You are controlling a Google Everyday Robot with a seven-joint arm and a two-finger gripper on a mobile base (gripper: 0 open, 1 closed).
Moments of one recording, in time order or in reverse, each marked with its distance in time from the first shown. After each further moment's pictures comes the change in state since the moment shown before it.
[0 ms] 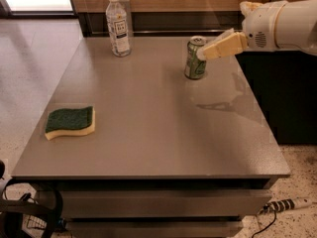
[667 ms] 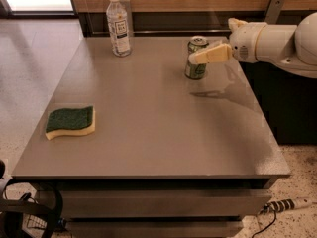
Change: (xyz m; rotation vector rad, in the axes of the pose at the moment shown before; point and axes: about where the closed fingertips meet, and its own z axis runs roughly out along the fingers) arm 0.041 -0.020 0.056 -0.016 -0.094 0.104
